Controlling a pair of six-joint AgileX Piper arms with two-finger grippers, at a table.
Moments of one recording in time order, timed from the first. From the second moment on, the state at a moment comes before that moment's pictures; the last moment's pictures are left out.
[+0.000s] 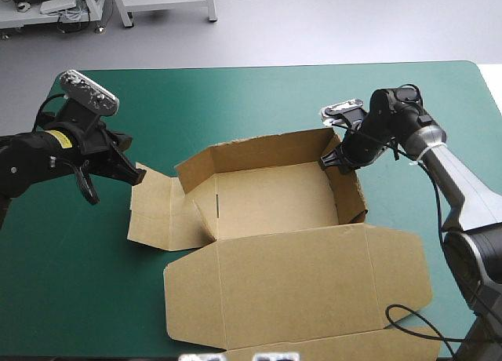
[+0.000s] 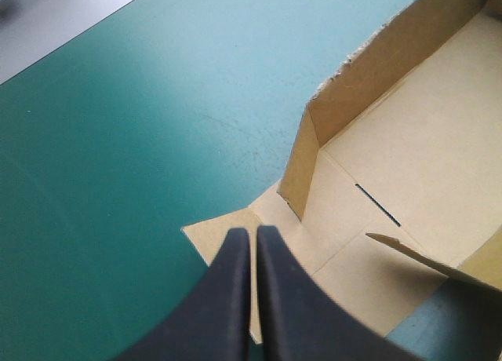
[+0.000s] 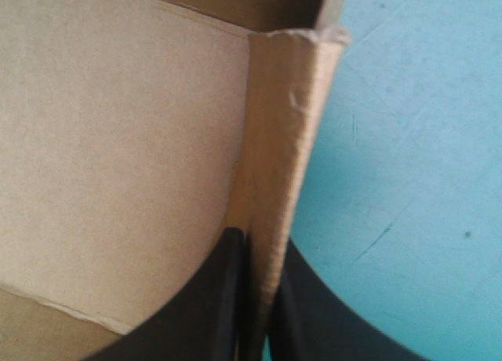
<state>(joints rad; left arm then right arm) -0.24 1.15 -1.47 -0.11 1.12 0.40 0.23 1.81 -1.58 0.17 1.16 -0.25</state>
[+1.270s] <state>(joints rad) -0.24 1.15 -1.34 0.21 1.15 0.11 0.24 1.78 -1.57 0.13 1.24 -0.18</state>
